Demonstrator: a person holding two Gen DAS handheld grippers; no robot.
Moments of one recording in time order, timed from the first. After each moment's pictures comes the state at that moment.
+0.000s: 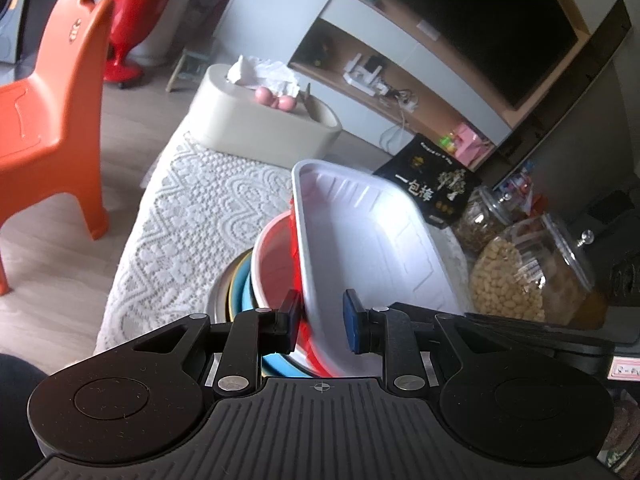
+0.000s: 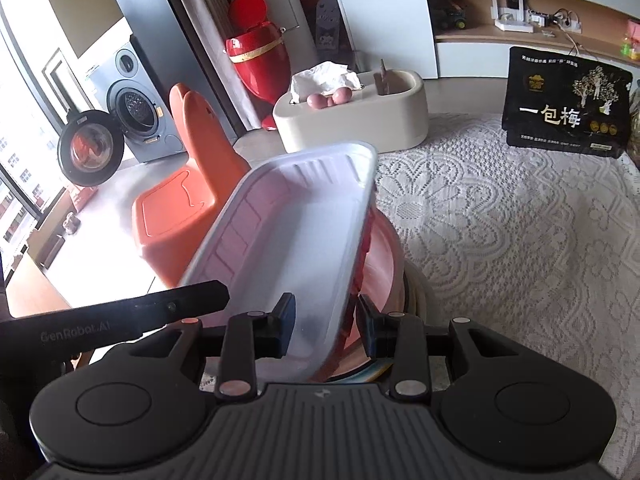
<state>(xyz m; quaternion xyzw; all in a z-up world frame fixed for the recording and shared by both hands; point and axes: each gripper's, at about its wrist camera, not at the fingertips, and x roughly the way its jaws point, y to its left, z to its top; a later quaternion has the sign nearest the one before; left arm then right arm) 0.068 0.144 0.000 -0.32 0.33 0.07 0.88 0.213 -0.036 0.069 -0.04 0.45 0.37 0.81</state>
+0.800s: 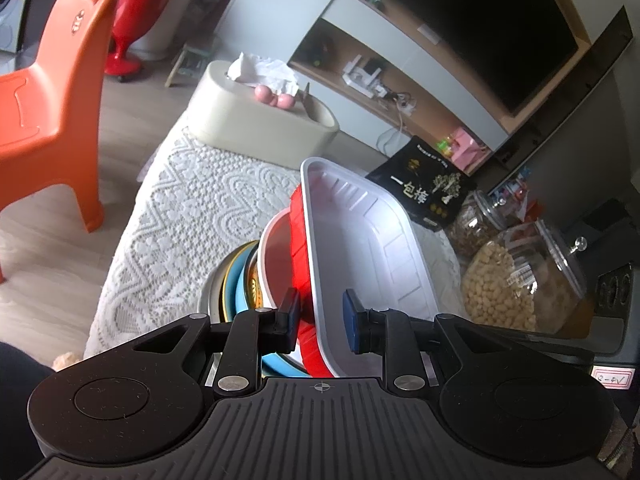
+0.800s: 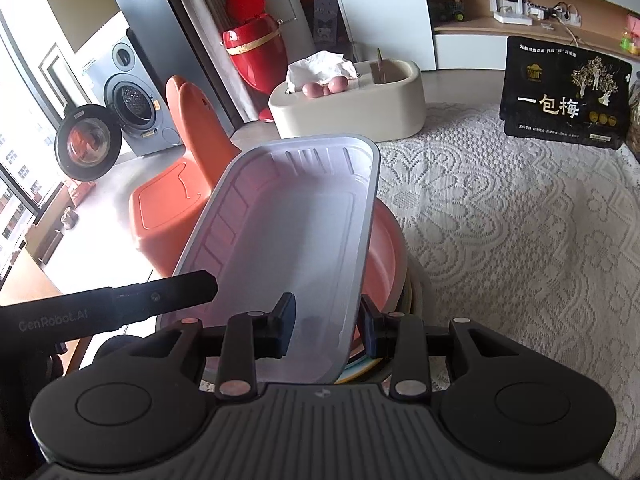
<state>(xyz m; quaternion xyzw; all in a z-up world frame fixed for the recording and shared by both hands) 0.064 0.144 0.002 -0.34 0.32 0.06 0.88 0.216 -0.039 0.063 -0.04 0.46 0.37 0.81</state>
